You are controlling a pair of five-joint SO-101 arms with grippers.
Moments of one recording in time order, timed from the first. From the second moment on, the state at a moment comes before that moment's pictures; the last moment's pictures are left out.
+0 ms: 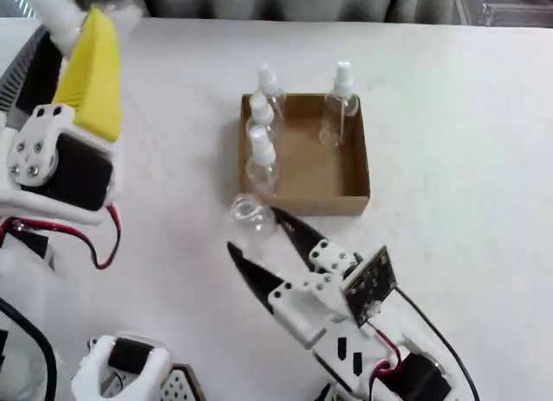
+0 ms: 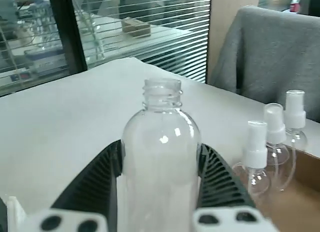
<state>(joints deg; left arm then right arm) 7.4 -49.5 -8.0 53.3 21.8 -48.8 -103.1 68.8 50.0 -0.6</state>
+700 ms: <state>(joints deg) 18.9 -56.4 19.1 34.9 21.5 -50.5 -103.1 68.9 51.1 0.0</state>
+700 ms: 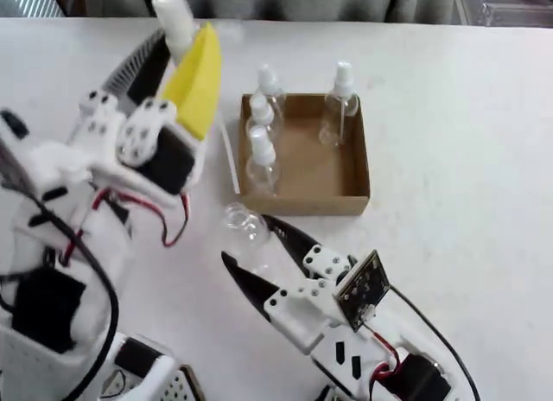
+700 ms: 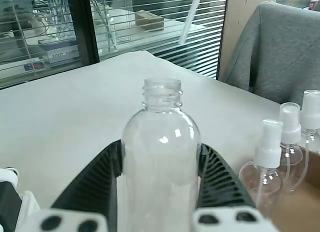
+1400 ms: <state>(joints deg) 20.4 -66.8 32.4 25.2 21.5 -48.0 -103.1 68.9 51.1 0.0</state>
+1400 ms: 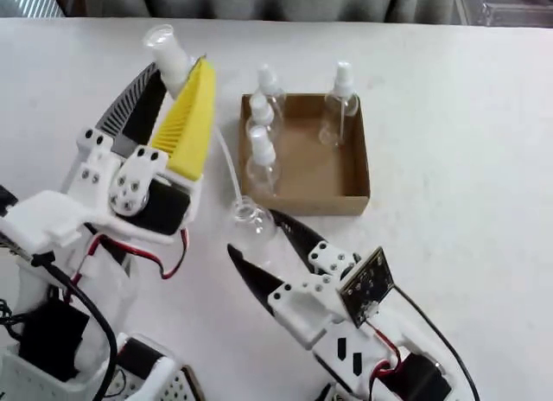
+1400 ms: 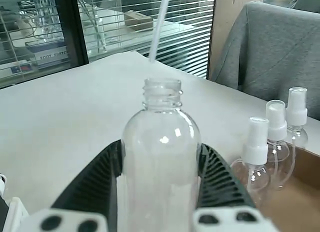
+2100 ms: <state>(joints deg) 24.5 -80.2 46.2 32.6 21.4 -48.4 -103.1 68.9 51.1 0.0</state>
